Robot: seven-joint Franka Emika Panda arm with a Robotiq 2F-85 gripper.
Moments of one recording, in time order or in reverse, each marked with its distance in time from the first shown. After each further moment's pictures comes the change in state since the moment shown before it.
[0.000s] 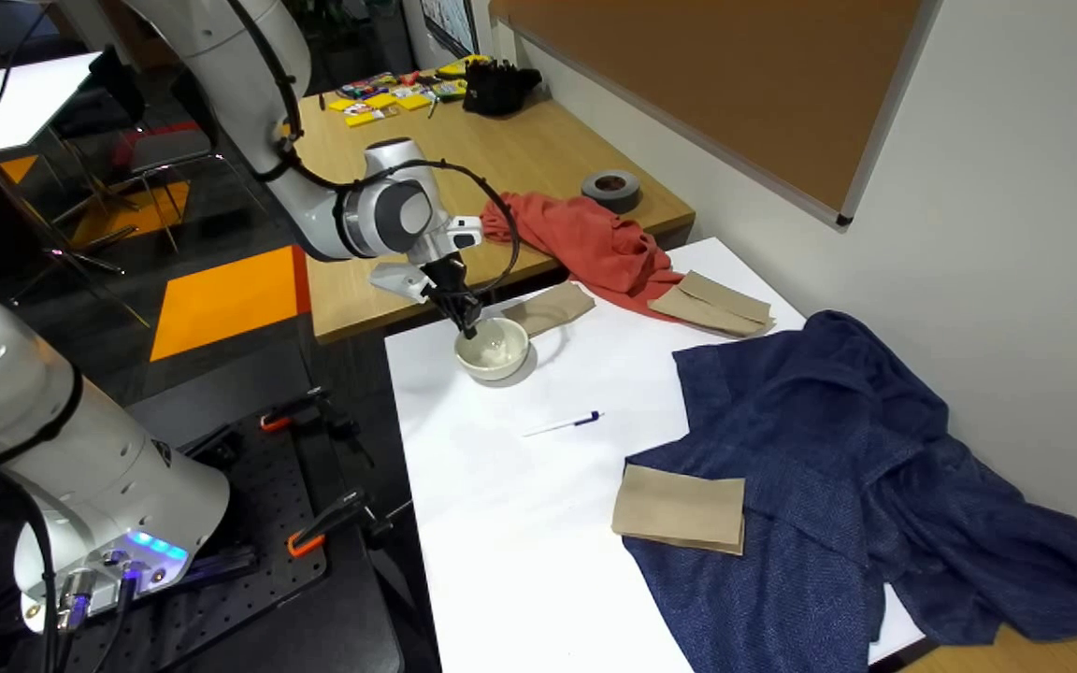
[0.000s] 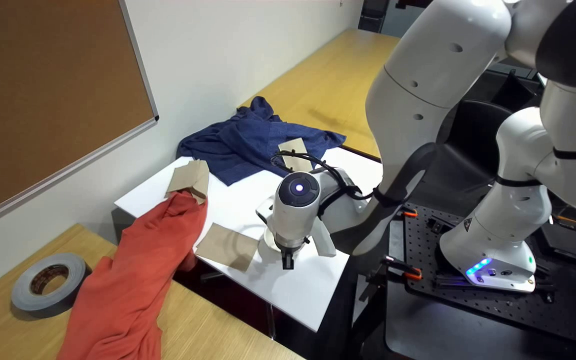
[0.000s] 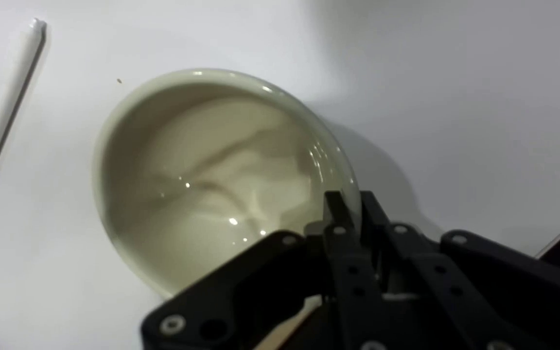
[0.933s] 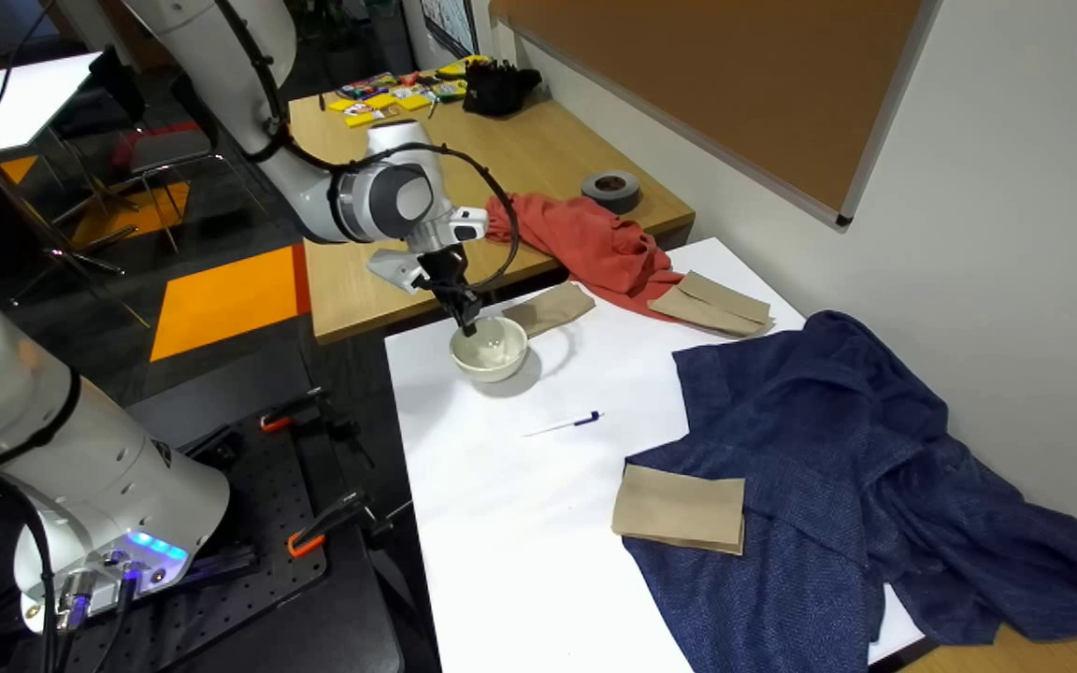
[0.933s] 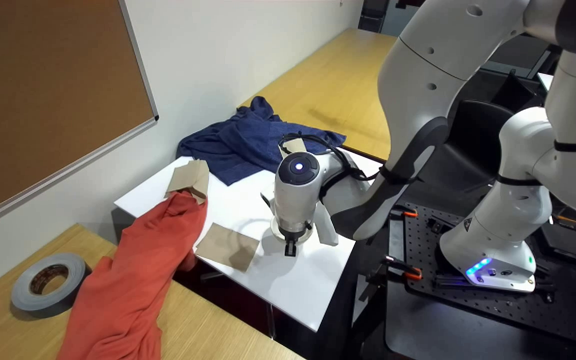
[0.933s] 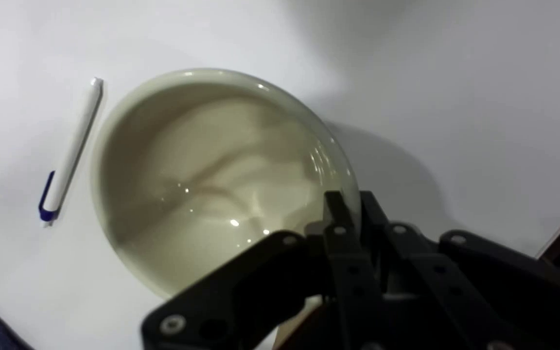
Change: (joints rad) arm -0.100 -0.099 0.062 -0.037 0.016 -0.096 0.040
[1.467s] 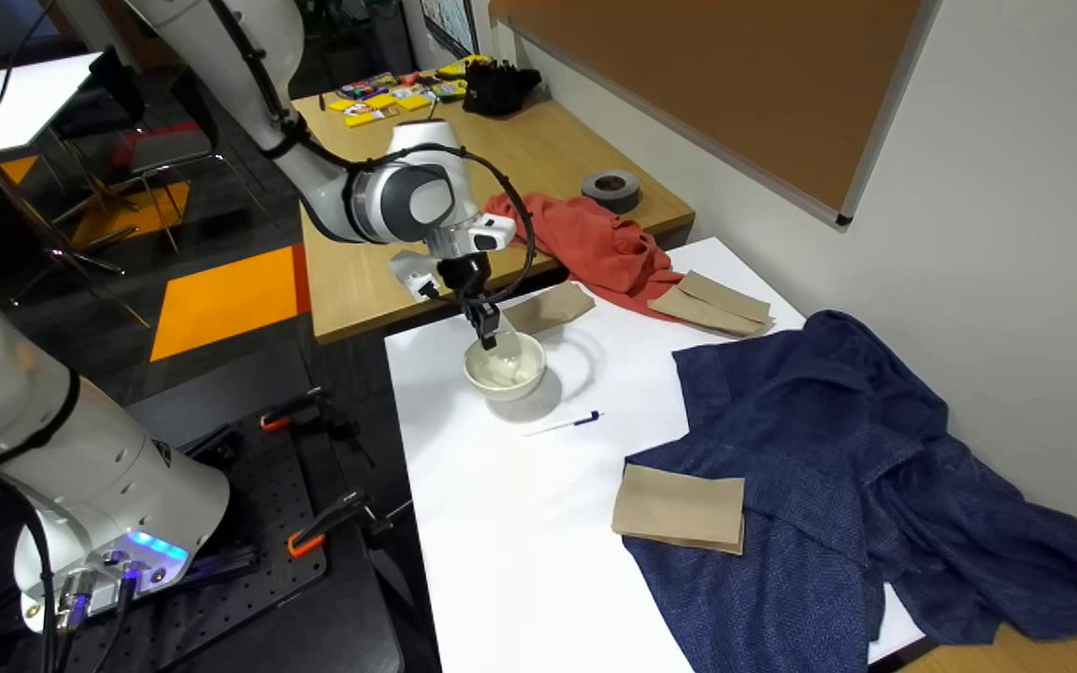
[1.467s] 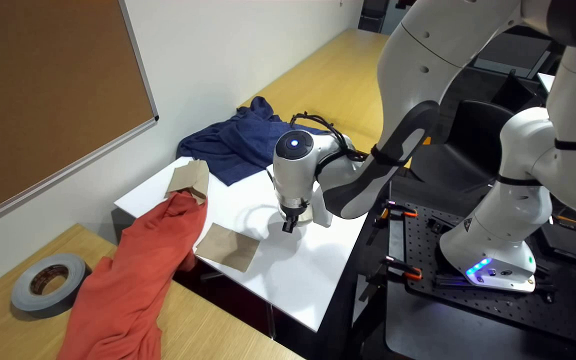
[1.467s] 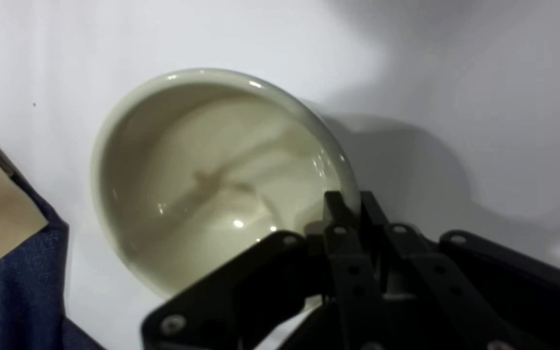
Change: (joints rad) arm -0.023 -0.026 -0.078 0.004 0.036 -0.054 0.061
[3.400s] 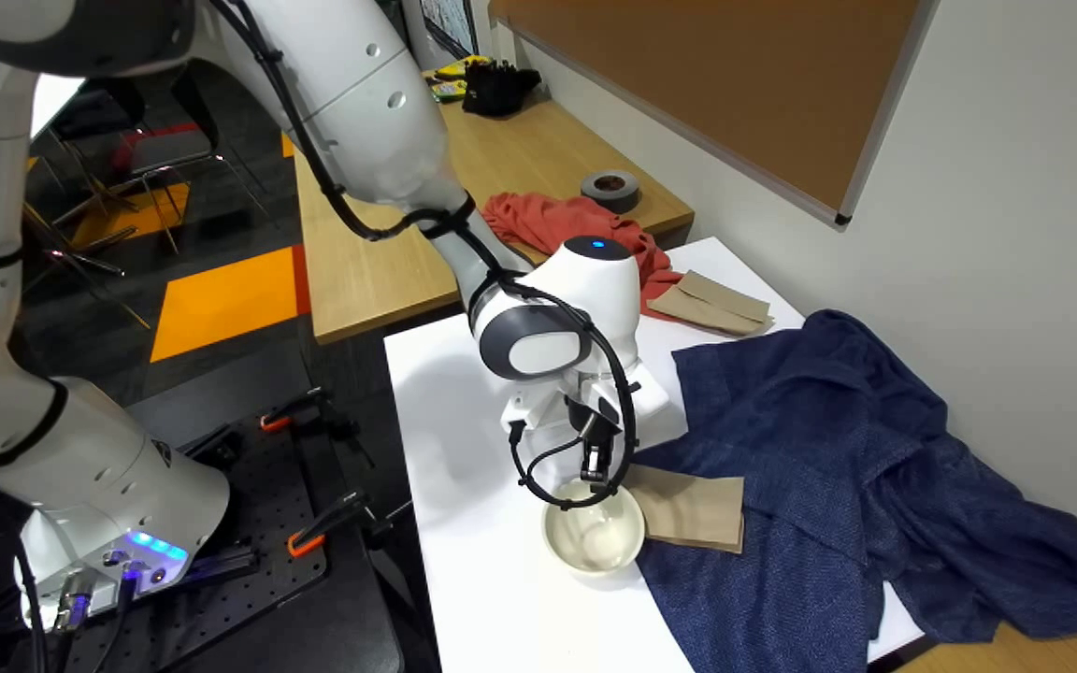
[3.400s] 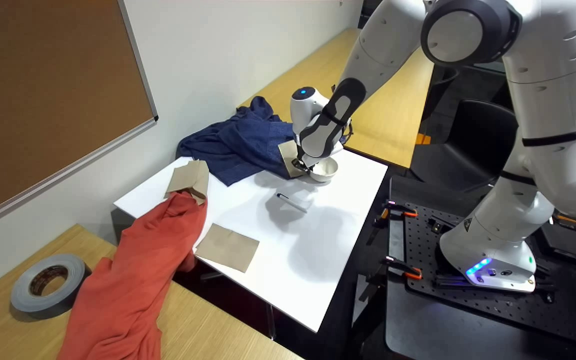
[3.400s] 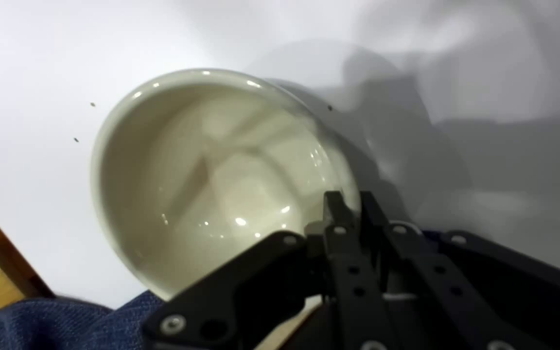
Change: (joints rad) arm -0.402 0.264 -0.141 0.260 0.323 -0.003 0.003
